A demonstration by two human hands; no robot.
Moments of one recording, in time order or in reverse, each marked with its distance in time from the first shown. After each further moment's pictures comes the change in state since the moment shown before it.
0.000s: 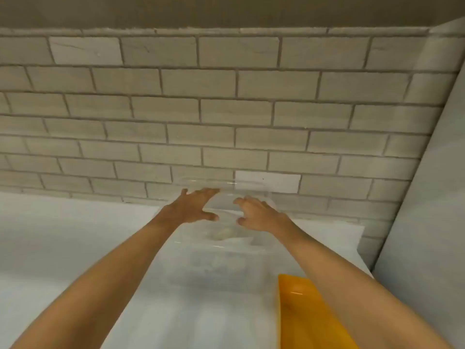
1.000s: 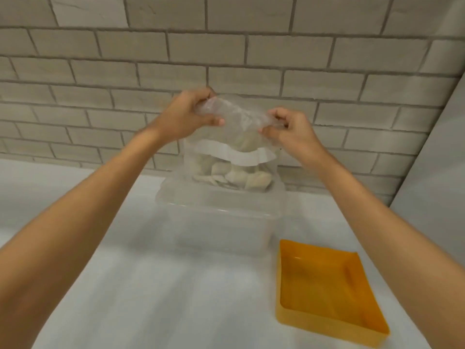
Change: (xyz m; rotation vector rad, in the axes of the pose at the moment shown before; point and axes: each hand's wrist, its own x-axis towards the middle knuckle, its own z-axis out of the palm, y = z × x) left_hand -0.060 0.036 -0.136 -0.505 0.493 0.181; right_hand -0.066 -0.020 -0.113 0.856 0.568 -0.106
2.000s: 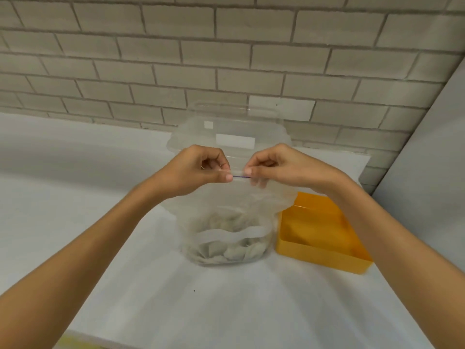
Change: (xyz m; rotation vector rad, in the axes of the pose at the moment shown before) left_hand -0.180 0.035 0.062 -0.242 -0.297 -0.313; right_hand -0.144 -0.013 0.023 -0.121 -0.655 0.224
